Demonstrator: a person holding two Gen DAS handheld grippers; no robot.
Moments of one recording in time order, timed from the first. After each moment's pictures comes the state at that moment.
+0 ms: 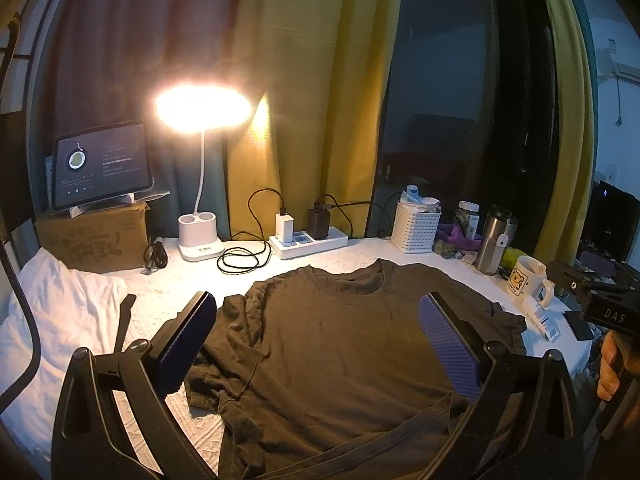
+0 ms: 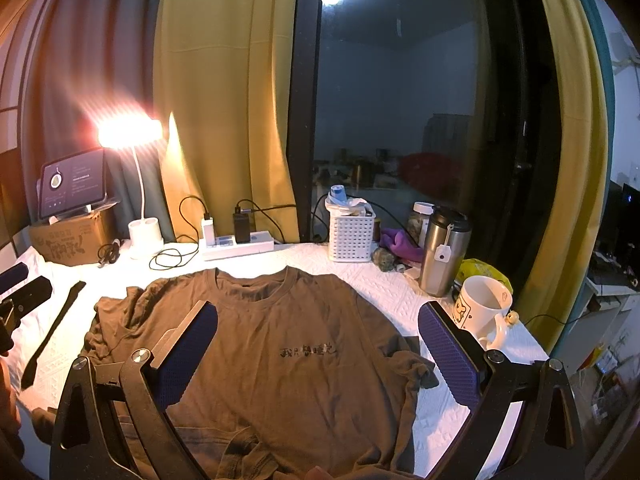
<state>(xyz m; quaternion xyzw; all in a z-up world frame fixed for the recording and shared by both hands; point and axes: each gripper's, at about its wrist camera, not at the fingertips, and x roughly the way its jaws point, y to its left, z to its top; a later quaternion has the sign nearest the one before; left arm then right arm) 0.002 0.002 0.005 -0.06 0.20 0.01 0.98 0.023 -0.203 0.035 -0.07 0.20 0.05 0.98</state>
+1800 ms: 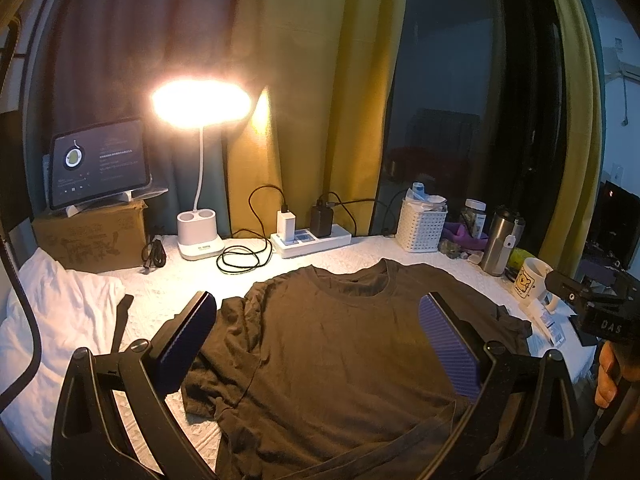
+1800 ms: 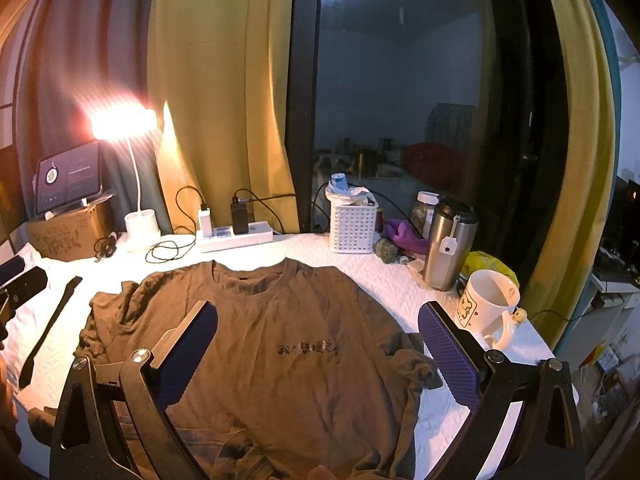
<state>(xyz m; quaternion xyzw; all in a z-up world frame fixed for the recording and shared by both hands) 0.021 0.004 0.004 -0.06 0.21 0.01 0.97 0.036 -0.205 0.025 -0.08 0.21 0.05 0.97</state>
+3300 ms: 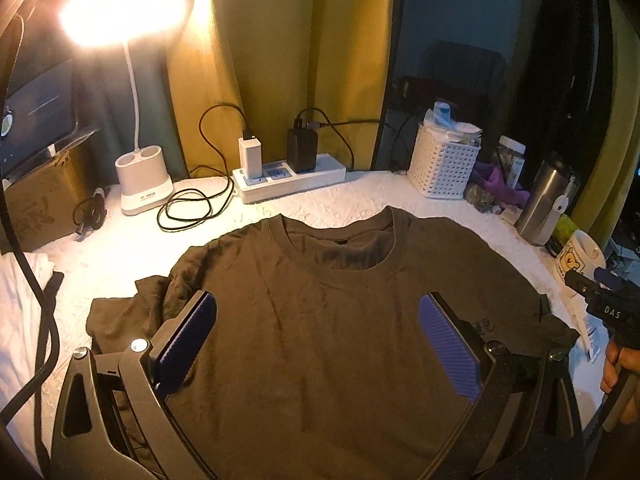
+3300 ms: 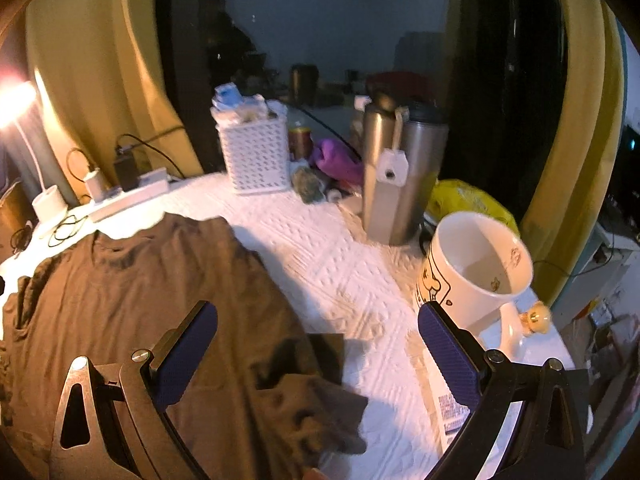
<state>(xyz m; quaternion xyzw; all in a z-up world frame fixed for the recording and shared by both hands) 0.170 -0.046 -0.056 -0.06 0.35 0.03 0.93 0.209 -0.333 -0.049 -0.04 0.35 -0.02 0.94</state>
